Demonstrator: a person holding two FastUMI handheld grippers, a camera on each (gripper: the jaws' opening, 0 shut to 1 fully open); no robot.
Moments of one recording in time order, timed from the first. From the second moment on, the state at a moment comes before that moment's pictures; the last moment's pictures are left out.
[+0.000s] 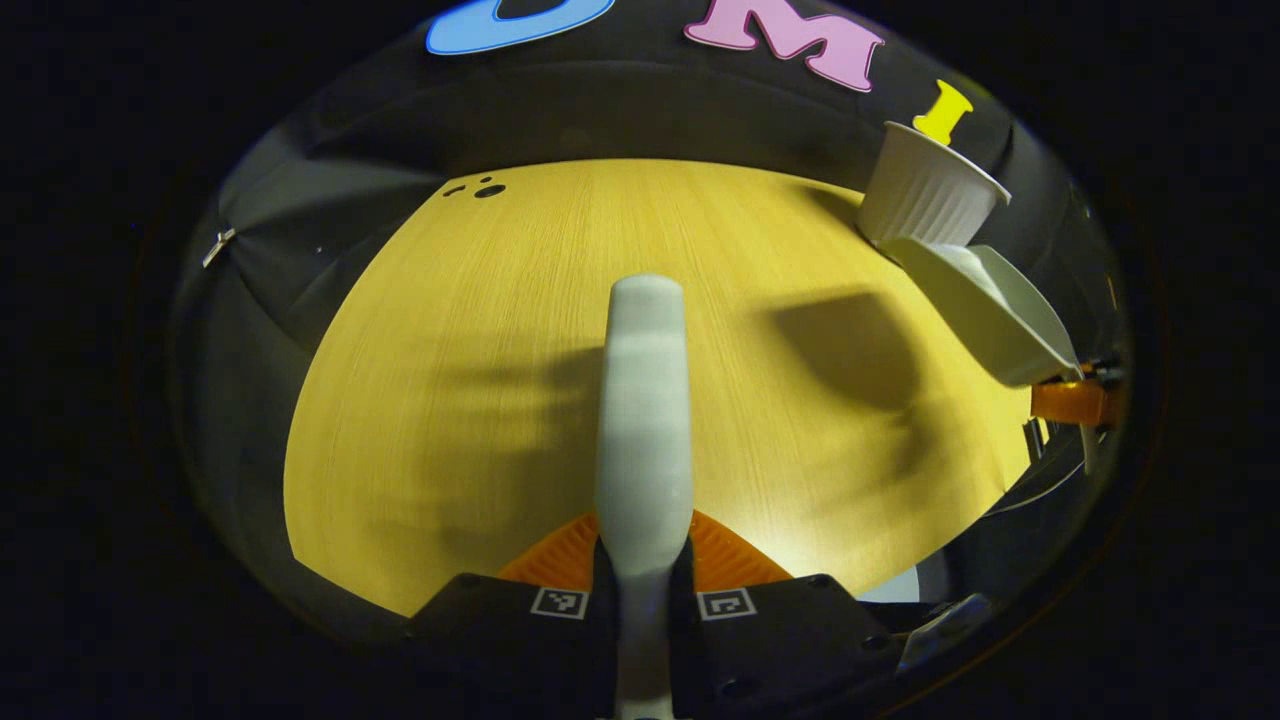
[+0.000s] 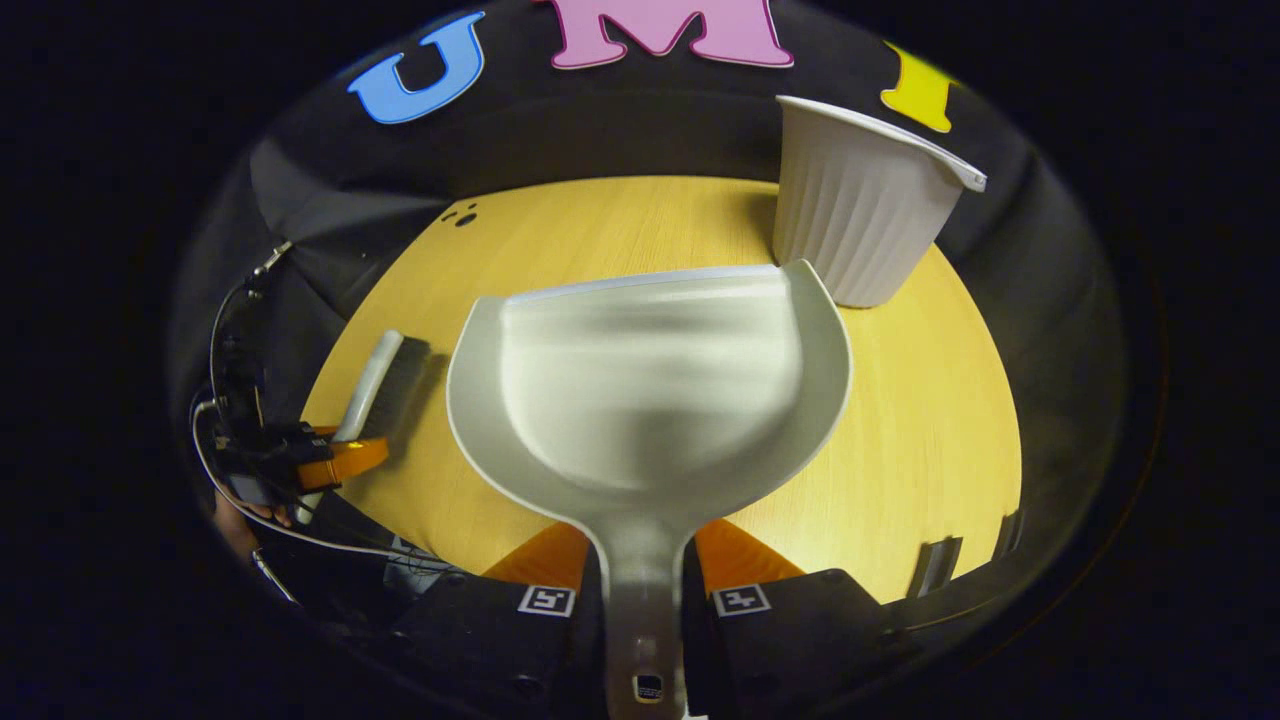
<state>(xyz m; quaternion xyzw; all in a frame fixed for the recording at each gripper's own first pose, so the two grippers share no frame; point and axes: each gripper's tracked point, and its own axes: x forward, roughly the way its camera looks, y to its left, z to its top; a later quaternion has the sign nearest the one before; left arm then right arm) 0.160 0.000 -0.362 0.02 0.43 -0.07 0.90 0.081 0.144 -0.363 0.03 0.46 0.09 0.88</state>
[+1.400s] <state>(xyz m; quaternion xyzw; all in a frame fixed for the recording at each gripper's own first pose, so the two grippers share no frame) 0.183 -0.030 -0.351 0.07 0.43 -0.06 0.90 0.091 0.153 -0.441 0.05 0.50 0.08 0.86</state>
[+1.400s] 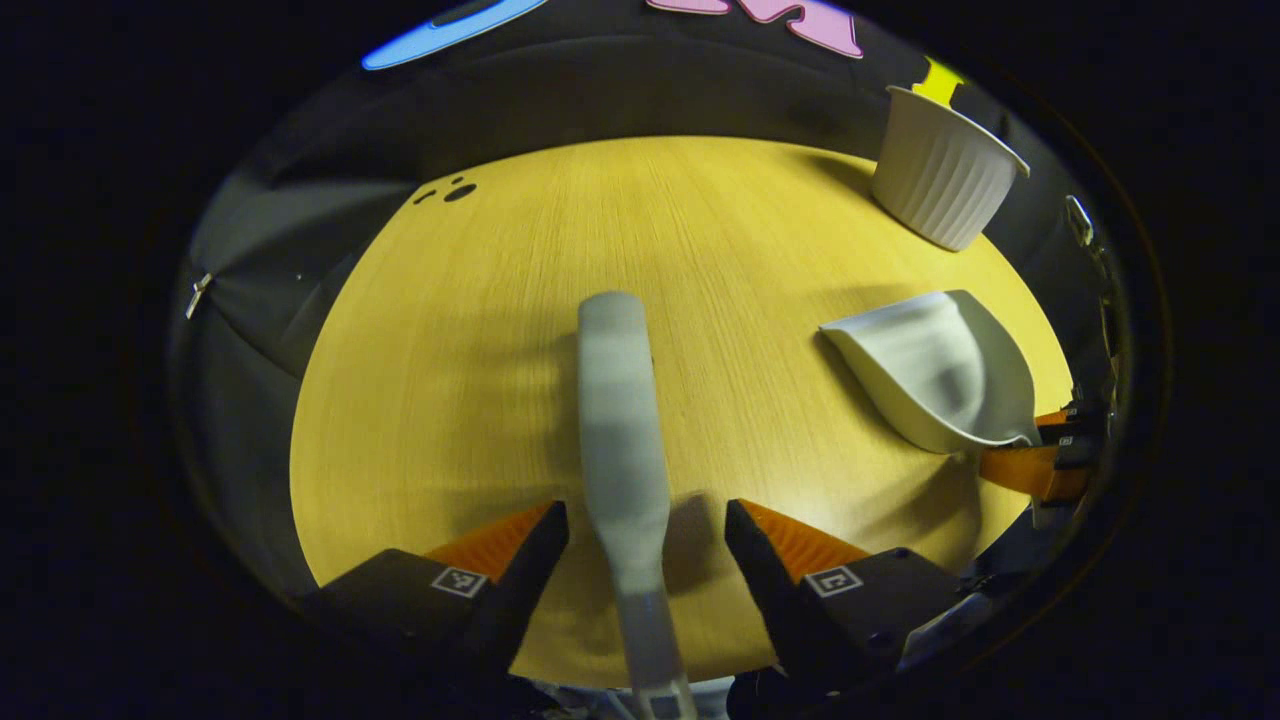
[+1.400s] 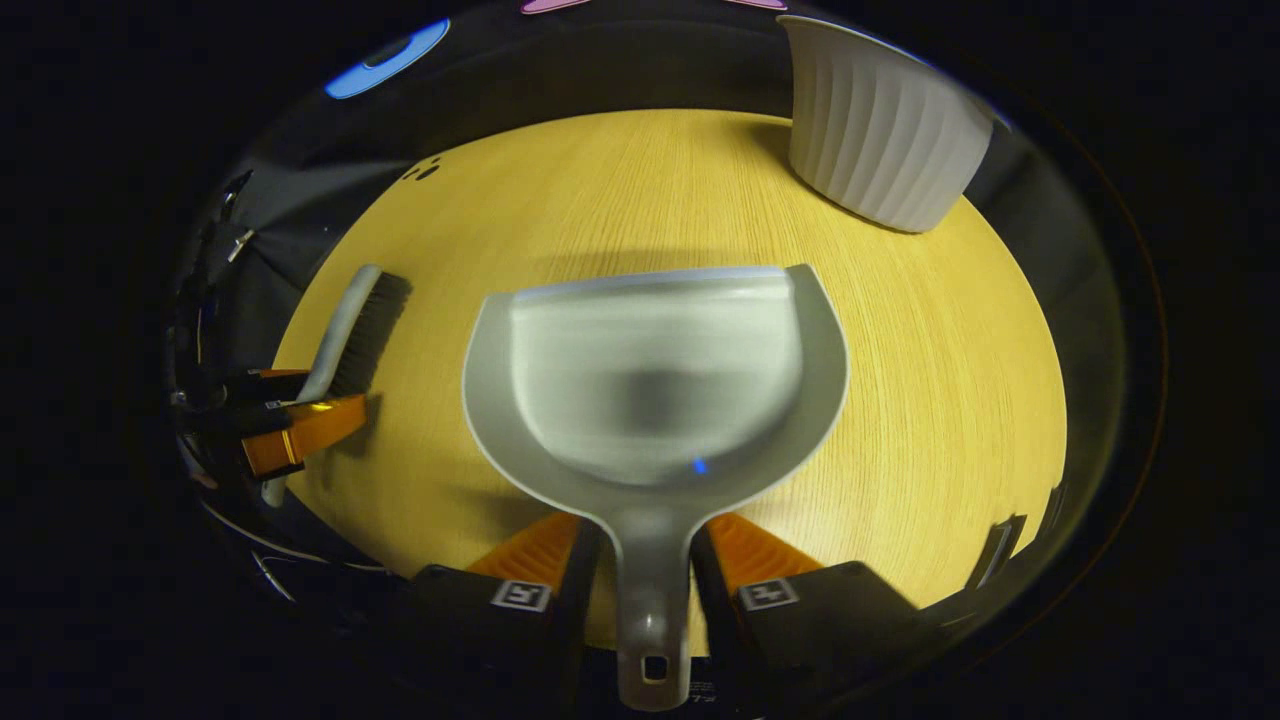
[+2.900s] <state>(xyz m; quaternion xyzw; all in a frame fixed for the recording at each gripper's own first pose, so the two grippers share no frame) -0.003 -0.029 -0.110 -0.01 0.03 -0.04 1.00 0.016 0.215 -0.183 -0.01 0.14 0.12 0.98</state>
